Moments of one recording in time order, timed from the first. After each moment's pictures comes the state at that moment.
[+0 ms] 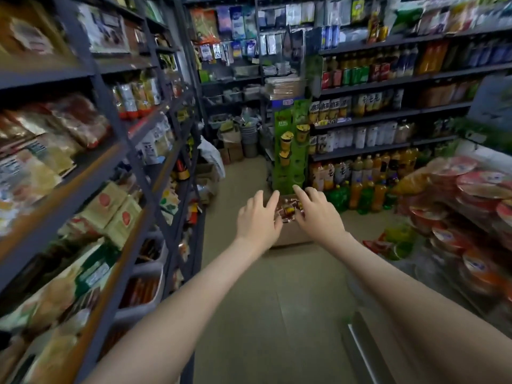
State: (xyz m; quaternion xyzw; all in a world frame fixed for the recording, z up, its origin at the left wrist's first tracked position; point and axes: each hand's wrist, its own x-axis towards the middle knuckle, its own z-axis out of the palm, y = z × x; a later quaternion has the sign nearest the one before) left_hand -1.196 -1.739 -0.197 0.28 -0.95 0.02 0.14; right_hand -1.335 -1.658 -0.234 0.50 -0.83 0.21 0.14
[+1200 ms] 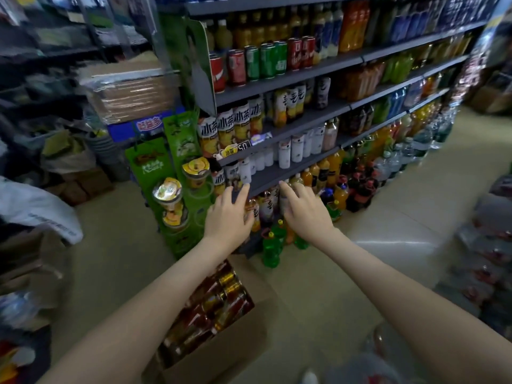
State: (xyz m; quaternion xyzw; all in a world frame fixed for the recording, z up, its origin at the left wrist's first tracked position) left_hand -2.018 -2.204 -0.263 0.10 -0.99 -0.07 0.12; right_hand -2.104 -2.033 -0.280 0.32 -0.93 0.14 0.14
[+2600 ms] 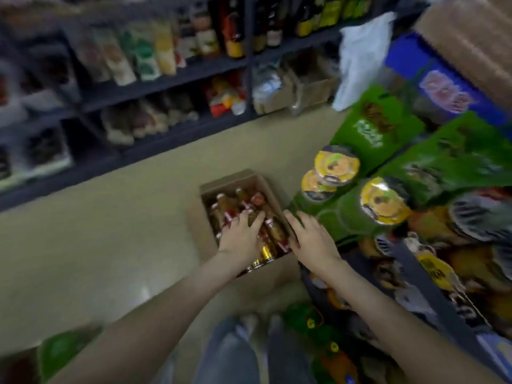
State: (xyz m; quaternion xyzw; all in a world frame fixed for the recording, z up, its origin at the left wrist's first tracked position) left_hand -2.205 -2.274 -0.435 0.79 -0.57 -0.21 -0.03; right_hand -2.368 -2.354 -0.438 0.91 -0.39 -0.05 -0.15
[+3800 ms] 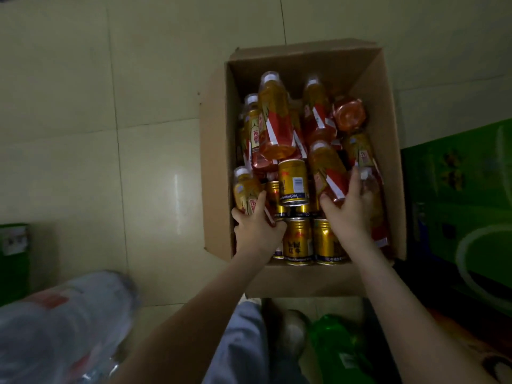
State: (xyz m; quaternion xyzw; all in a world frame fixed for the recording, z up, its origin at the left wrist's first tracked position) left_hand -2.177 -2.305 -0.942 0.88 -0.06 -0.45 0.17; right_hand -2.261 -2.443 -0.945 0.70 -0.58 -0.07 -0.41
